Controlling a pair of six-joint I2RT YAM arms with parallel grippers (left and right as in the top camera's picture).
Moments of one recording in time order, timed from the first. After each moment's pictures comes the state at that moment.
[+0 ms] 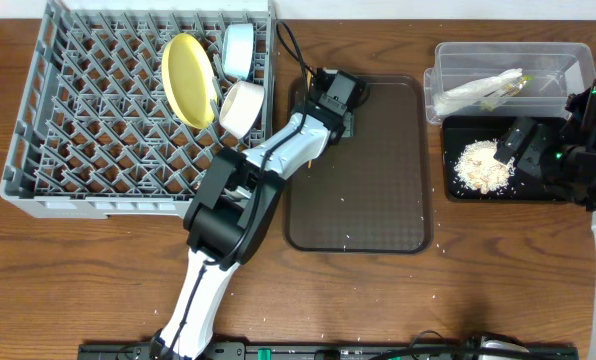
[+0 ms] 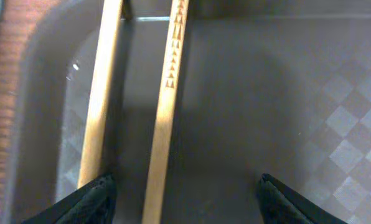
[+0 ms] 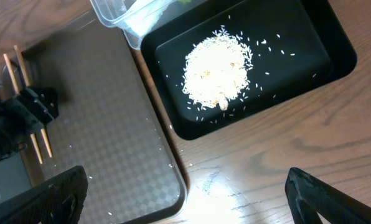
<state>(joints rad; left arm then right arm) -0.57 2.32 1.70 -0.38 -0.29 -0.46 -0.18 1.31 1.46 -1.21 -0.07 0.36</state>
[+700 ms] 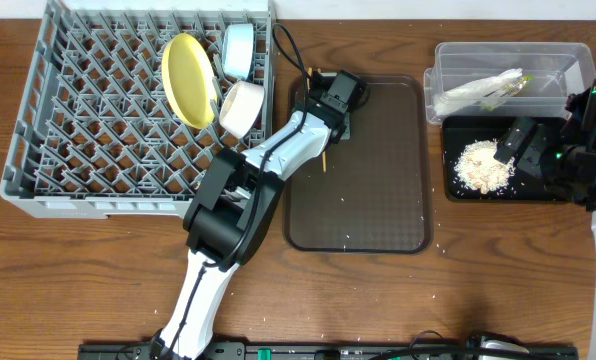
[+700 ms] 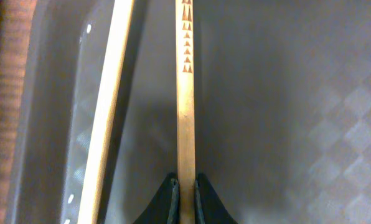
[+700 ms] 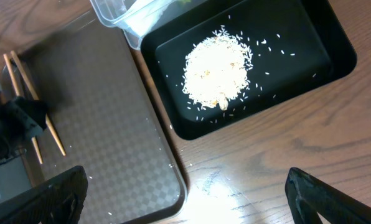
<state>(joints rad) -0.57 2.31 1.72 -0.51 -0.28 -0.53 -0.18 1.31 1.46 -1.21 -0.07 0.36</state>
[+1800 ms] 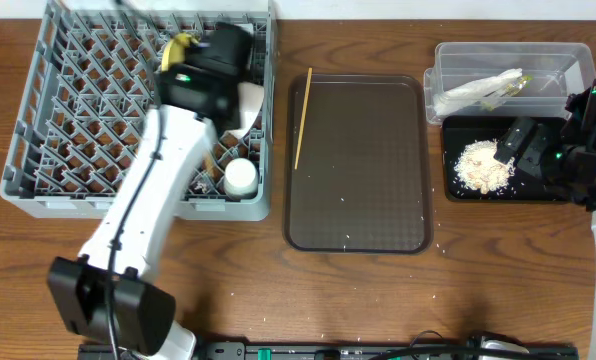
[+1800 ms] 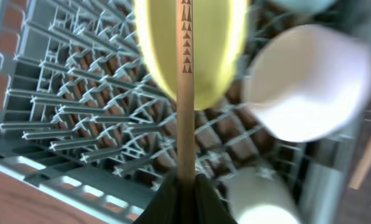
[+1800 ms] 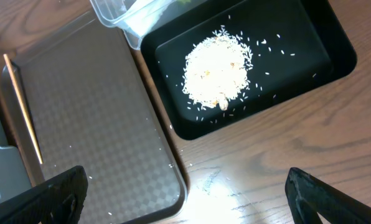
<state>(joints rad) -0.25 1.72 1.67 -1.16 -0.42 -0.34 -0.18 1.31 1.46 -1.21 -0.07 0.36</state>
